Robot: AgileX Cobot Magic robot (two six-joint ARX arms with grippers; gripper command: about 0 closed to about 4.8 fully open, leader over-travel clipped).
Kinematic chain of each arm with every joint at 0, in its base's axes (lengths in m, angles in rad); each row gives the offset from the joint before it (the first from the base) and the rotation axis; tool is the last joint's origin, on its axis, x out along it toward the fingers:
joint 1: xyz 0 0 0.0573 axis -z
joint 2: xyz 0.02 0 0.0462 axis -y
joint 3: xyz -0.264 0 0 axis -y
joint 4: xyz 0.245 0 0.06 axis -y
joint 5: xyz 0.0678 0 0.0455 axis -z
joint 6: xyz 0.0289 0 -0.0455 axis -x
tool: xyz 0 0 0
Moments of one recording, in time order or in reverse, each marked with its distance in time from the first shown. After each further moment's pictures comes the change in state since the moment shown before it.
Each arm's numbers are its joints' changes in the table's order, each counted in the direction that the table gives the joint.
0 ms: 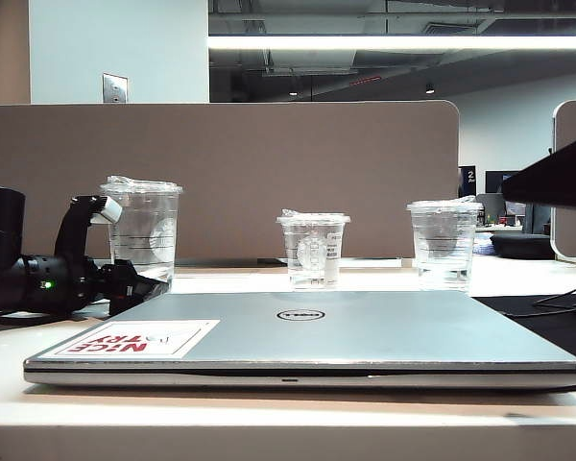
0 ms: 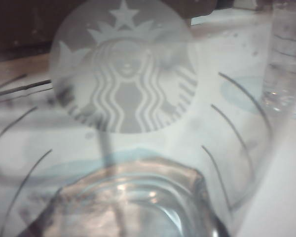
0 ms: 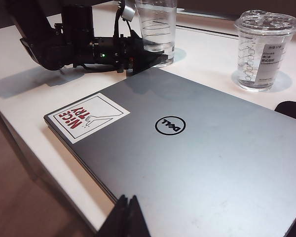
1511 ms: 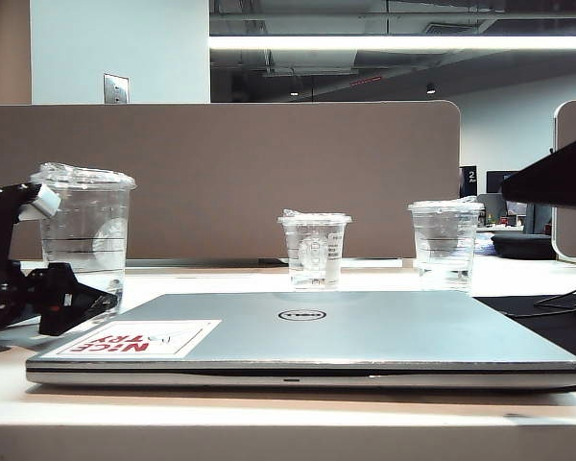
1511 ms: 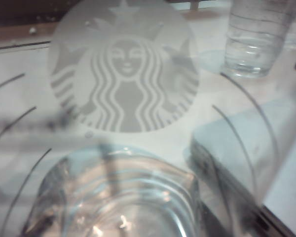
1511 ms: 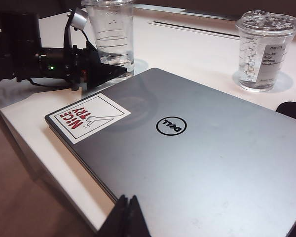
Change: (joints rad) left arm -0.006 0.201 -0.501 0.252 -0.100 0.053; right arm 0.000 0.001 0.000 0.000 0.000 0.000
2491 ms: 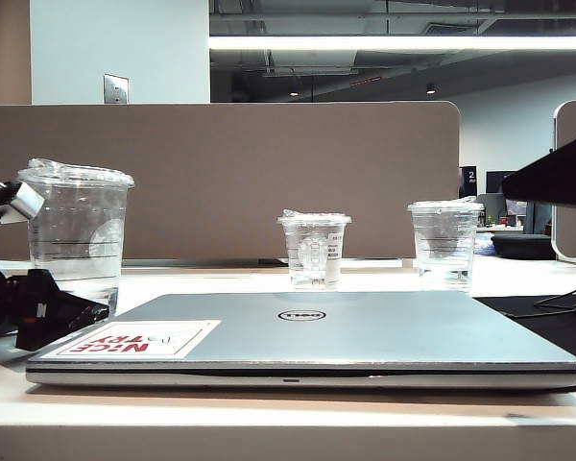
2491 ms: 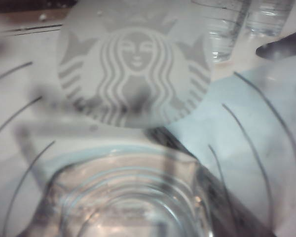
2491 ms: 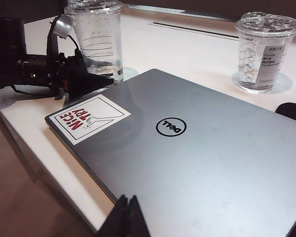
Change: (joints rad) left arm -0.002 0.024 -0.119 0.015 0.060 -0.027; right arm 0.000 0.003 0.000 0.000 0.000 0.000
